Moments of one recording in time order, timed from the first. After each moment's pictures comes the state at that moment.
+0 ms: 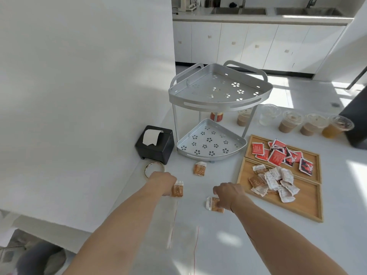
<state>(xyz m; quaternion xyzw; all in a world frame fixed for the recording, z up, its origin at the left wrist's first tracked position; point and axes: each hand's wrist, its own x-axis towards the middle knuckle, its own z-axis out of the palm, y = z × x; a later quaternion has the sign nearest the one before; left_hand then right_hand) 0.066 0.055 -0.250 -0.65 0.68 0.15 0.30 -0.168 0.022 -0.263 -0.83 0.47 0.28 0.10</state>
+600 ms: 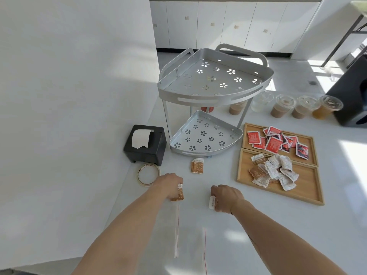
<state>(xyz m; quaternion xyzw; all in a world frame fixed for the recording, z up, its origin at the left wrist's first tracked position) 0.068 0.023 -0.295 -0.62 0.71 0.25 0.22 -0.155 0.029 -0.297 -0.78 0.53 0.23 0.23</state>
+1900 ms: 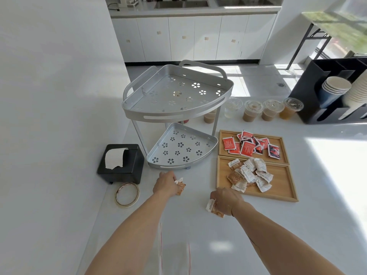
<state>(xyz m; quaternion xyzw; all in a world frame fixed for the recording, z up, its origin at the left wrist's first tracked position) 0.006 -0.019 -0.290 -0.76 0.55 0.34 -0.03 -0.212 0.010 -0.282 -0.75 0.58 0.23 0.23</state>
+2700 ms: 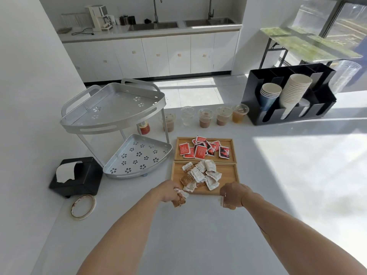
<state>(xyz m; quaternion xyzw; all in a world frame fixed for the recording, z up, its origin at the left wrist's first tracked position) -0.157 -0.011 -0.253 -0.61 0.66 0.43 0.09 -0.405 0.025 -0.226 -0.70 0.62 0.27 0.24</state>
